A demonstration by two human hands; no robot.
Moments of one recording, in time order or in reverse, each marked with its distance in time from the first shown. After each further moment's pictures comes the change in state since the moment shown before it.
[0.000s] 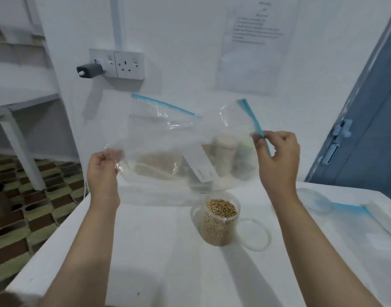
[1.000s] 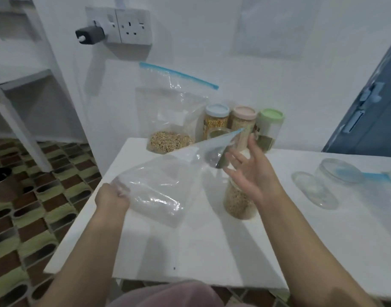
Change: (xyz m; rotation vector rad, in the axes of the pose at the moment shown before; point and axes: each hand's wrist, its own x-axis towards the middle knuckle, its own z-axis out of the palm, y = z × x) left_hand 0.014 -0.044 -0.084 -0.031 0.265 -0.754; right_hand -0.071 0.004 0.084 1.206 -0.369 1.043
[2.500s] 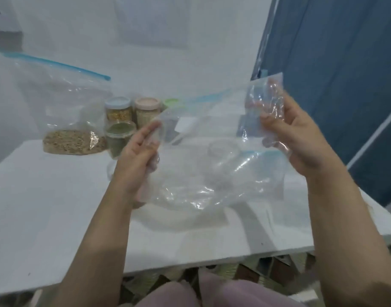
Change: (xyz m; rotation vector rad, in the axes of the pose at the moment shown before) left_hand -0.238 -0.180 0.196 0.403 -0.869 0.461; right_hand -0.157 -0.250 -0.168 -0.912 0.021 -0.529
